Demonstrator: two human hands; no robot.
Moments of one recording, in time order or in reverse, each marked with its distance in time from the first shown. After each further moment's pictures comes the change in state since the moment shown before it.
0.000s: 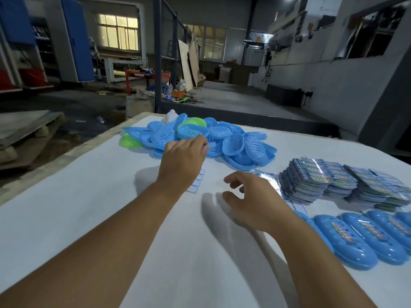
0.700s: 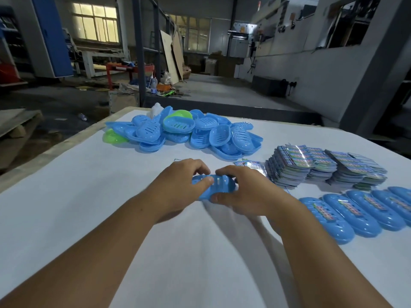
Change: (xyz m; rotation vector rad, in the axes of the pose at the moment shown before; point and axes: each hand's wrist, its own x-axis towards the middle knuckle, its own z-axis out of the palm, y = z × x) left_hand -0.040 0.027 -0.029 -0.475 -0.554 -0.206; right_hand -0.003 0.009 -0.013 -0.048 -0.151 0.045
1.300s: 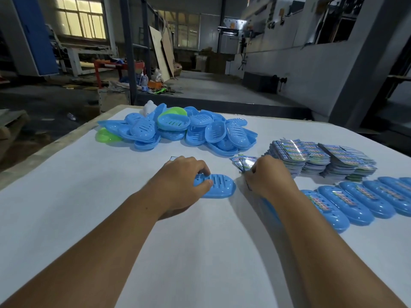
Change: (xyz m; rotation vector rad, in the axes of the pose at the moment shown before) left_hand 0.003 0.006 -0.005 0.273 -0.086 0.094; right_hand 0.010 0.025 -0.012 -0.220 0.238 0.400
